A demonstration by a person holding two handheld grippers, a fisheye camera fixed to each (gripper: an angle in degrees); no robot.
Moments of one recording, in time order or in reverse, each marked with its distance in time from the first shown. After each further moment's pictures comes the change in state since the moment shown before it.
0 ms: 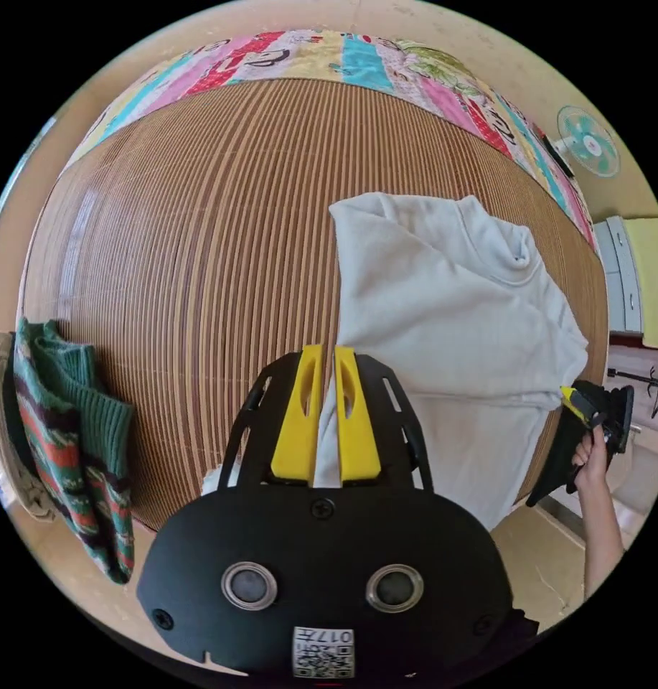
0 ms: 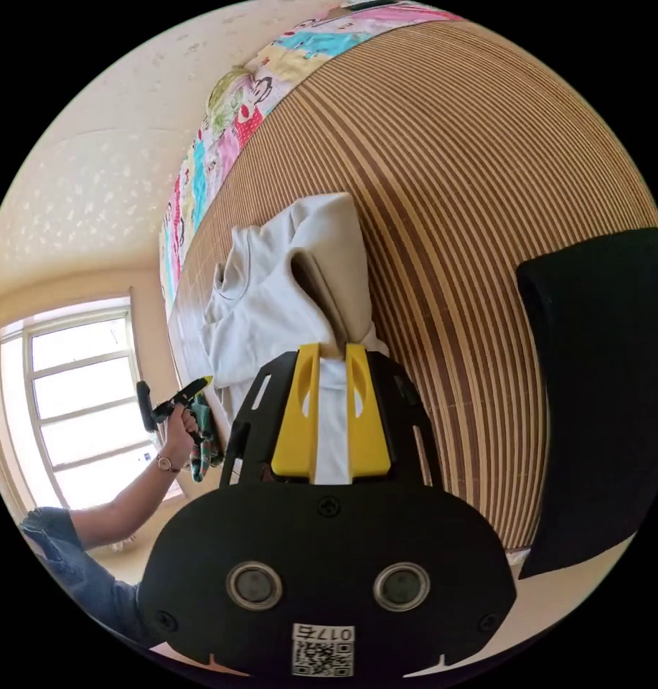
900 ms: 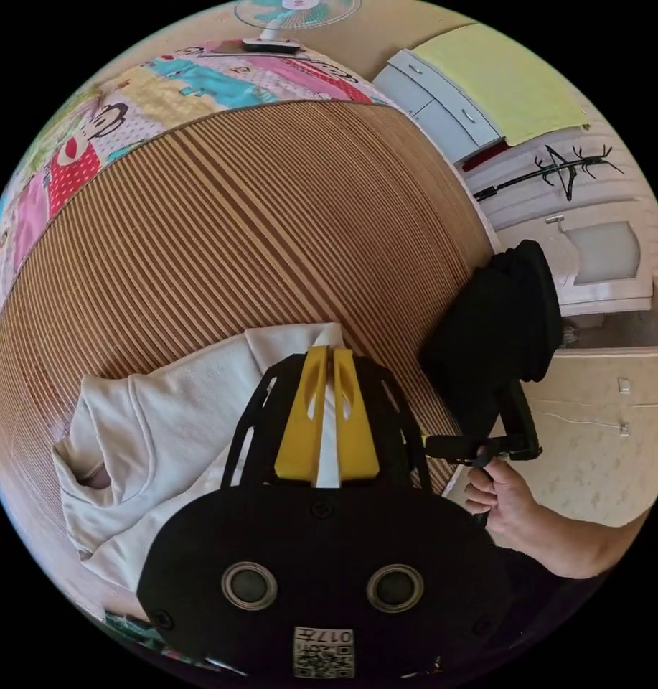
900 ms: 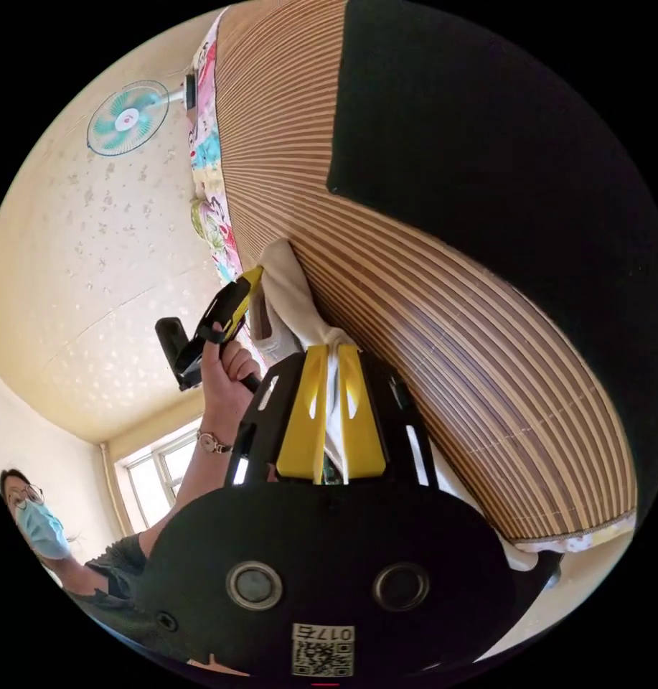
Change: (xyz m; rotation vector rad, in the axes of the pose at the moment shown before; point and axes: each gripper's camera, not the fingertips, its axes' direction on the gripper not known) left arm 0.390 -0.082 0.059 -0.212 0.398 0.771; right arm 0.109 0.017 -0.056 0.091 -0.441 0.474
